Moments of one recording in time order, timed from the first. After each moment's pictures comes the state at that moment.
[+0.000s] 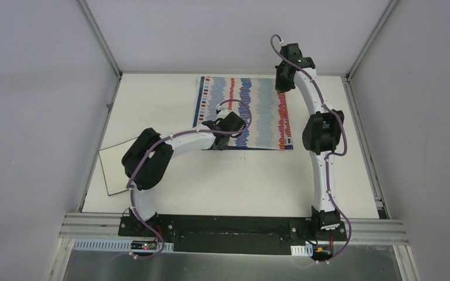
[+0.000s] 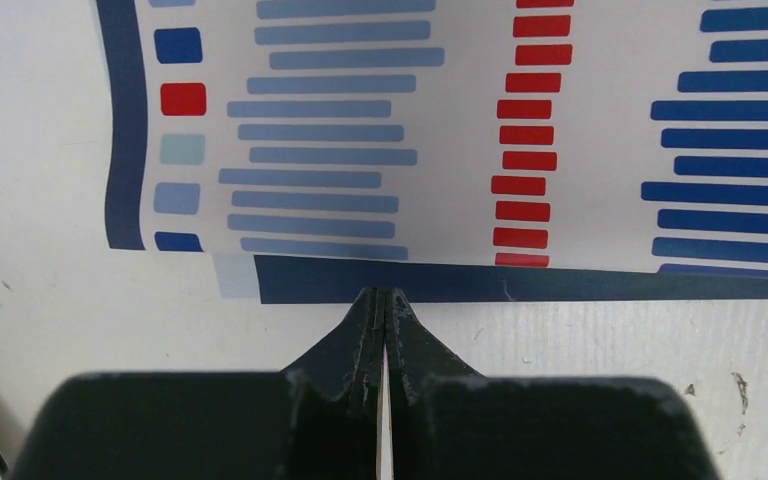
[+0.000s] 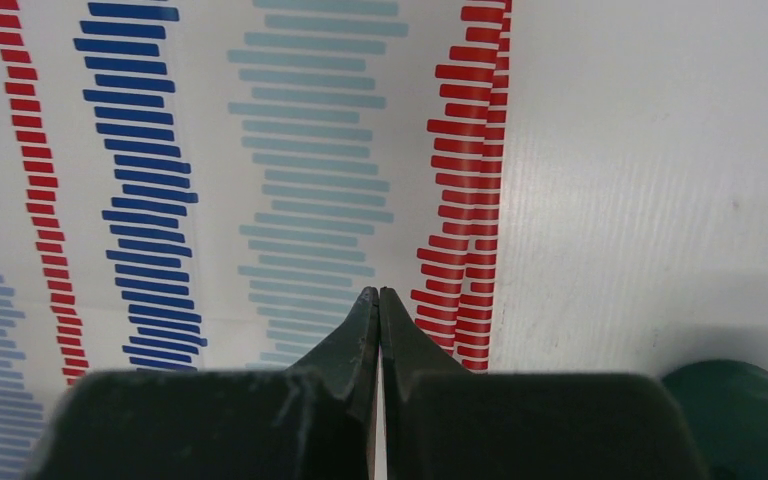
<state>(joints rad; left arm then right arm) -0.80 1.87 1.27 -0.43 -0.50 -0.51 0.21 2.44 2.46 -1.02 0.06 0.18</state>
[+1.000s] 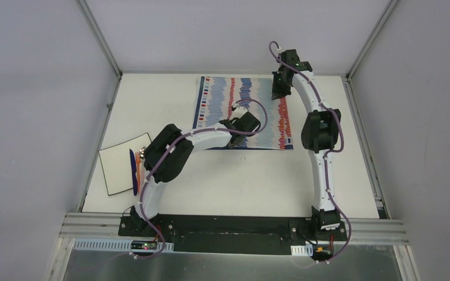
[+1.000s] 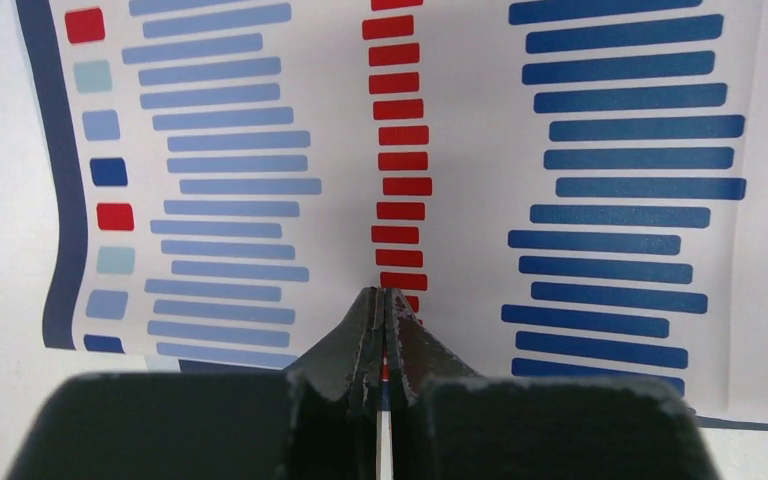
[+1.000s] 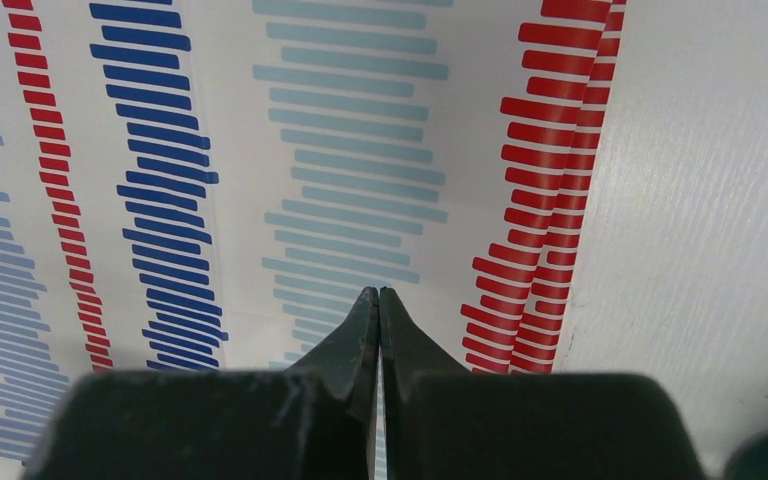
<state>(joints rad) -0.84 2.09 1.48 -0.40 -0.62 -0.47 0.20 2.50 2.44 -1.01 -0.10 0.21</state>
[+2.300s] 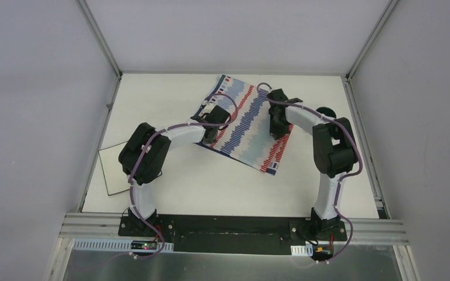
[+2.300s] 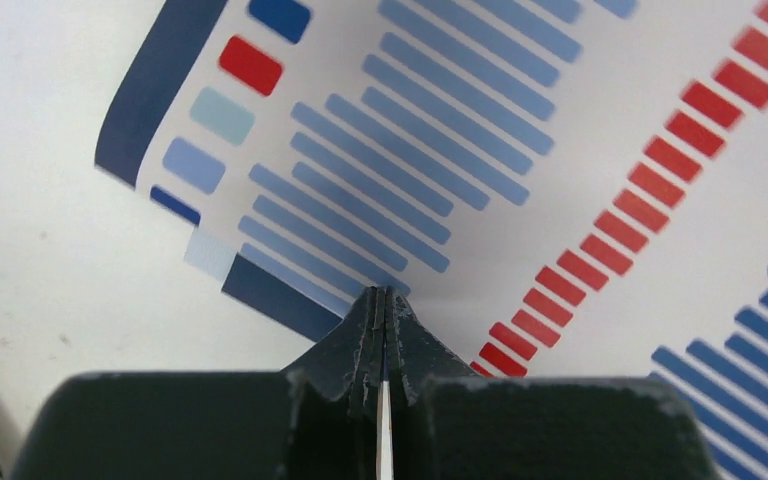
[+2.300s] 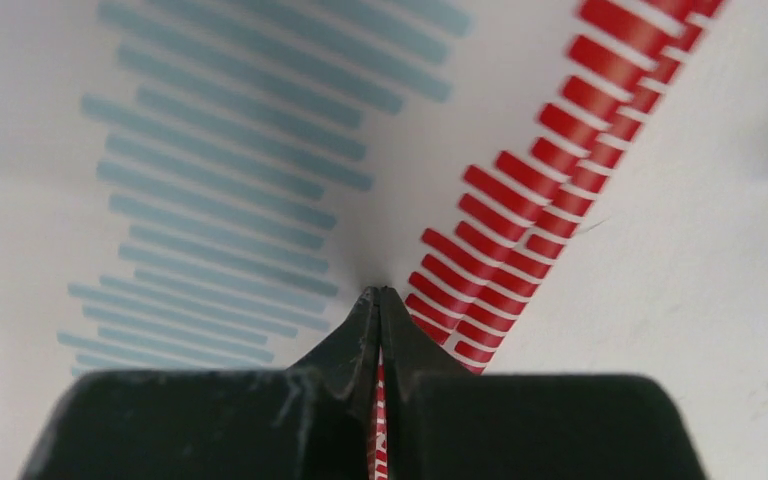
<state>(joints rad) -0.66 1.91 1.23 -0.38 -0.56 -0.50 0.33 2.02 1.45 -0.74 0.14 0.36</state>
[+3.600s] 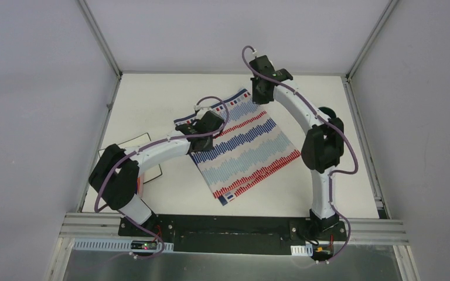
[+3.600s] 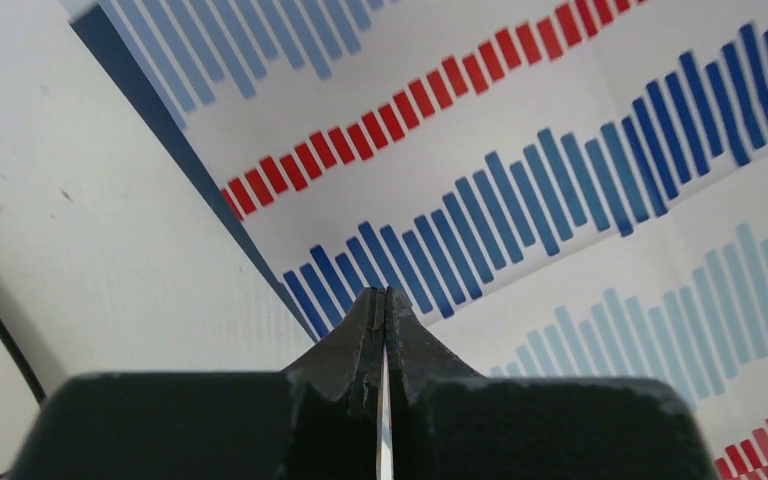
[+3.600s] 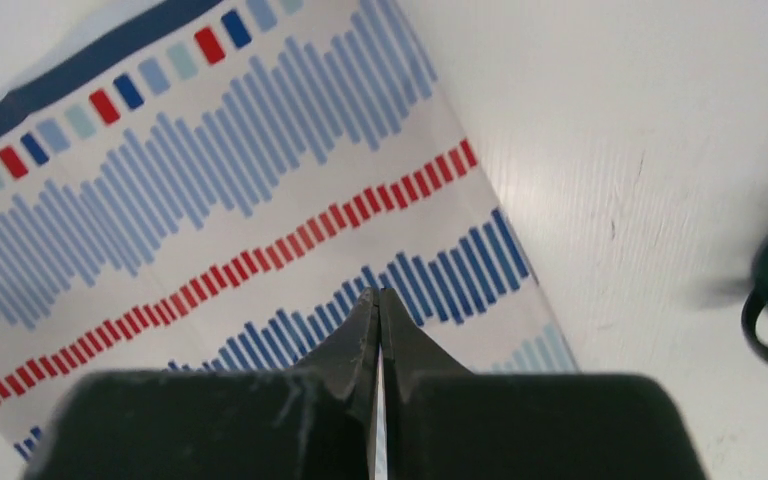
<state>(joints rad) -0.70 1.56 1.08 -0.44 -0.41 -0.58 0.52 2.03 1.93 -0.90 0.25 0.35</state>
